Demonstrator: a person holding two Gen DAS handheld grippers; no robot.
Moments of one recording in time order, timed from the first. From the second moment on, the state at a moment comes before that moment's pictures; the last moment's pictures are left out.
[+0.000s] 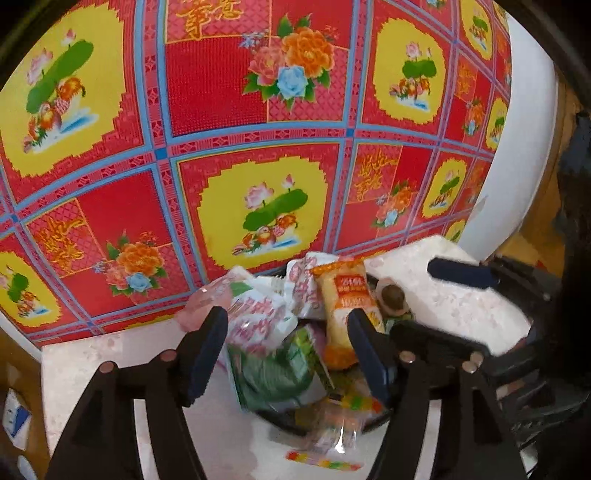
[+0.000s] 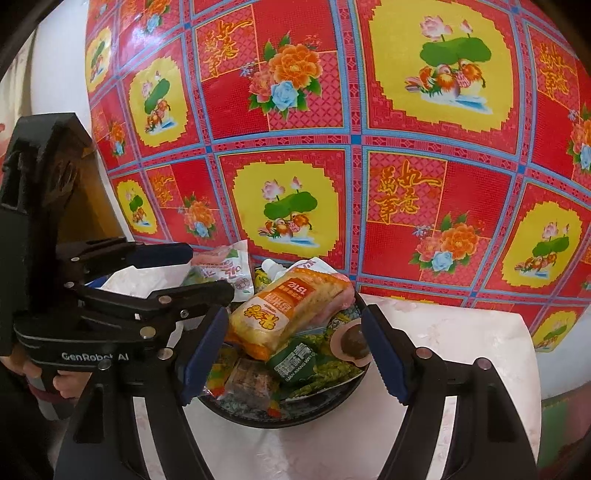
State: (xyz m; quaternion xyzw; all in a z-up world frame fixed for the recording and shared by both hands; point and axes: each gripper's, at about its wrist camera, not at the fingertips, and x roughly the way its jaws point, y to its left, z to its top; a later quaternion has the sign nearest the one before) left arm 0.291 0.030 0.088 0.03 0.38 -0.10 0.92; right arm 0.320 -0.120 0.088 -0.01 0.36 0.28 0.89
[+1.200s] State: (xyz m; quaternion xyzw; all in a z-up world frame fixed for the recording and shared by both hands) left arm 0.150 0.092 0.060 0.01 0.34 -0.04 0.94; right arm 0.241 -0.031 0.056 -0.11 0.42 0.25 0.86
